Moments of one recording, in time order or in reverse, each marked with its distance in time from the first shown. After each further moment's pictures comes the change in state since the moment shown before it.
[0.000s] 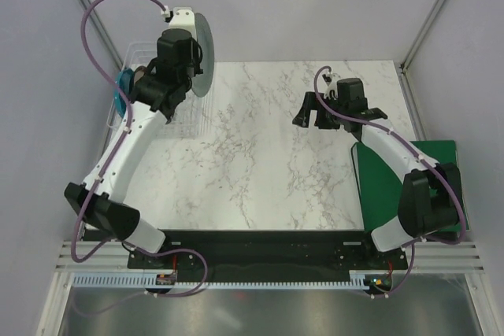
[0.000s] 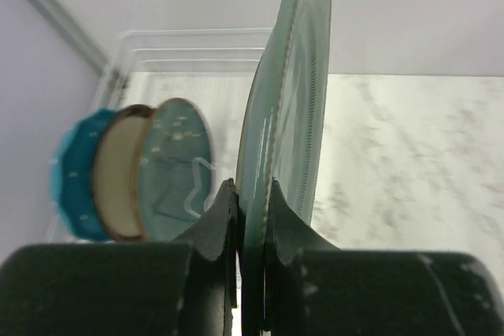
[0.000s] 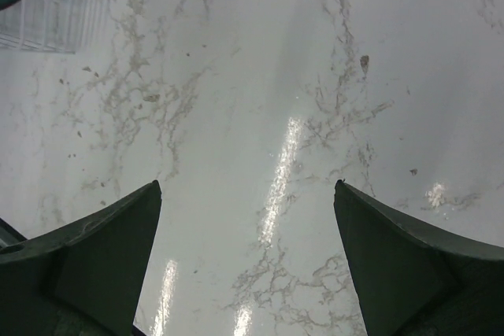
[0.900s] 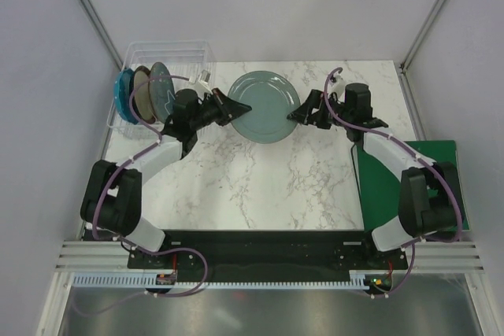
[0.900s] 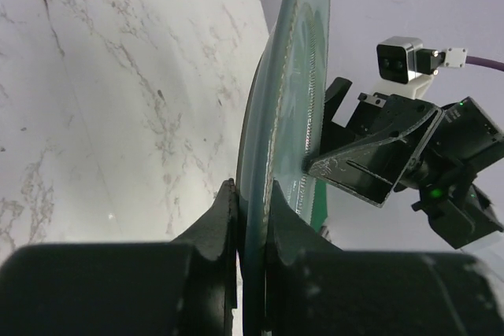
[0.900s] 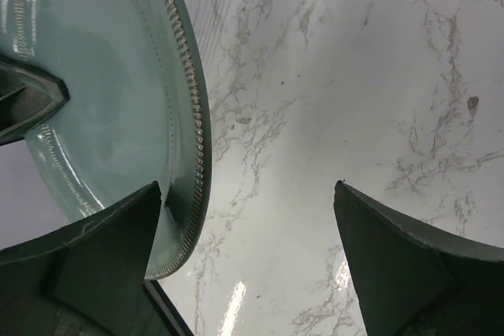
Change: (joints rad) left arm 0.081 -0.038 -0.821 0.892 1.075 -0.898; right arm -0.043 -0.021 -0.147 0.366 -0.277 0.201
